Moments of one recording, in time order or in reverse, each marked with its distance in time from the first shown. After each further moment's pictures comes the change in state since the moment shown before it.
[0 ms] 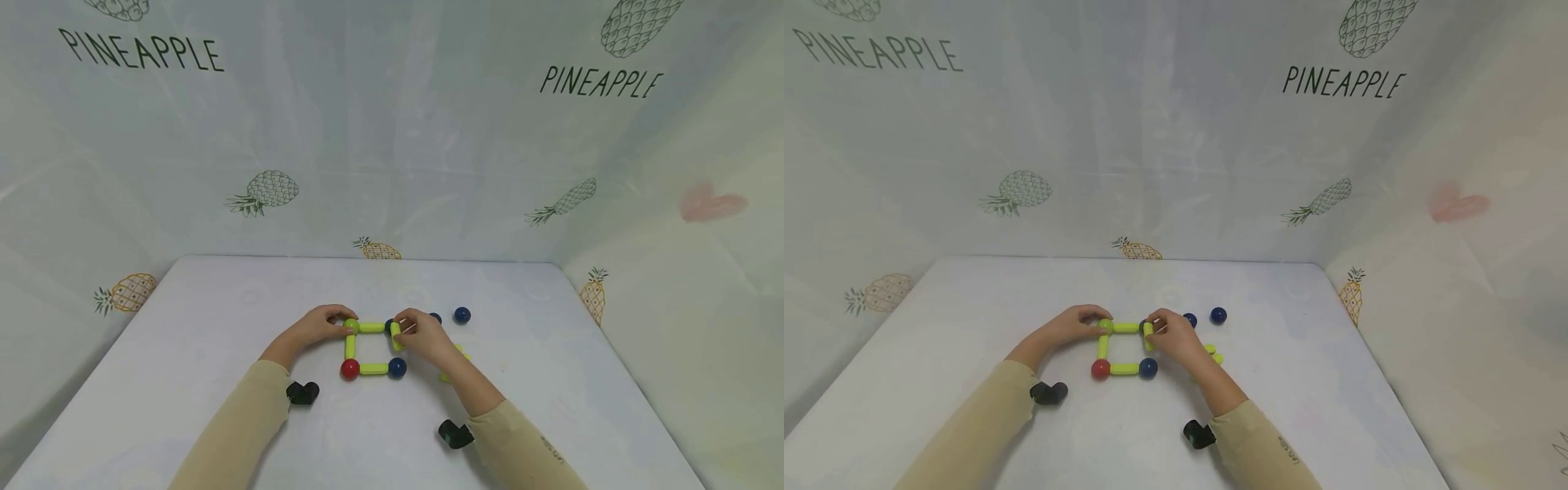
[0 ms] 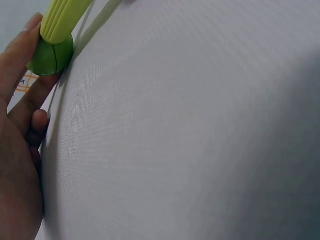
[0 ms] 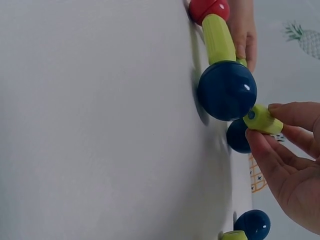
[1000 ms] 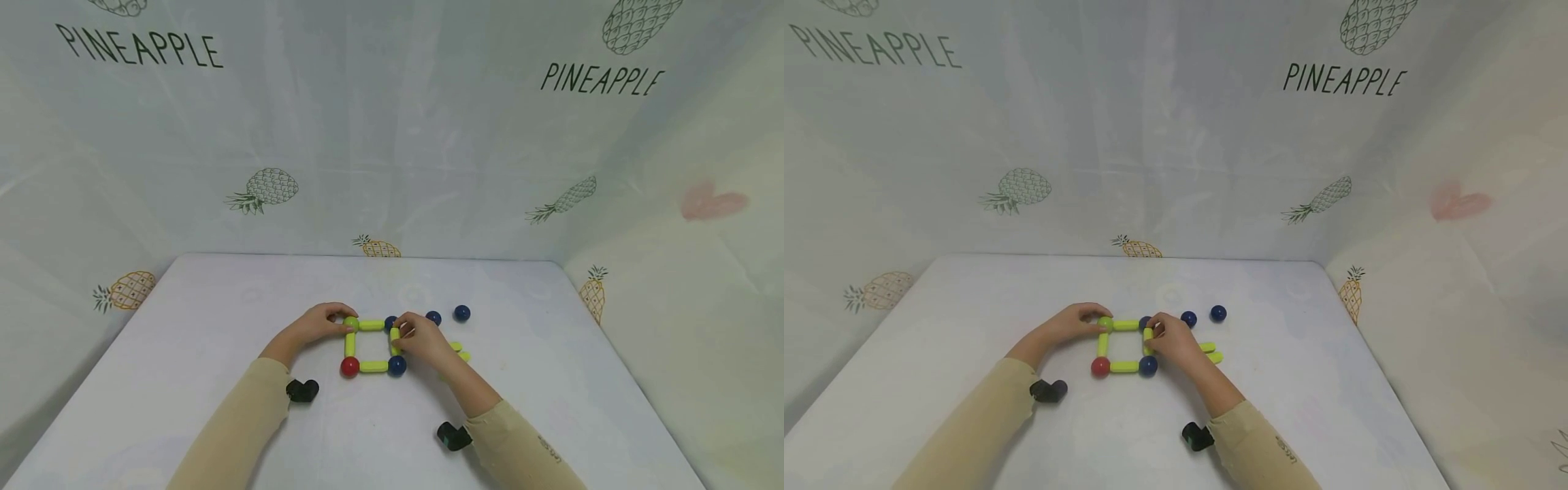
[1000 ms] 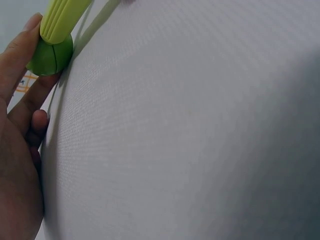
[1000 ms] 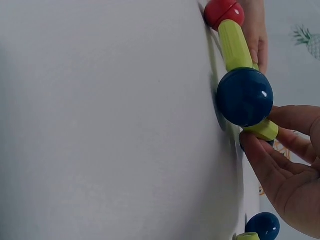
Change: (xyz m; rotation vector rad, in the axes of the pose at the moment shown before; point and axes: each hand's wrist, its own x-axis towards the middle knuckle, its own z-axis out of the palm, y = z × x) left_hand 0.003 -0.003 0.002 0.010 0.003 -0.001; right_hand 0.002 0.006 0.008 -0.026 -0.002 0.070
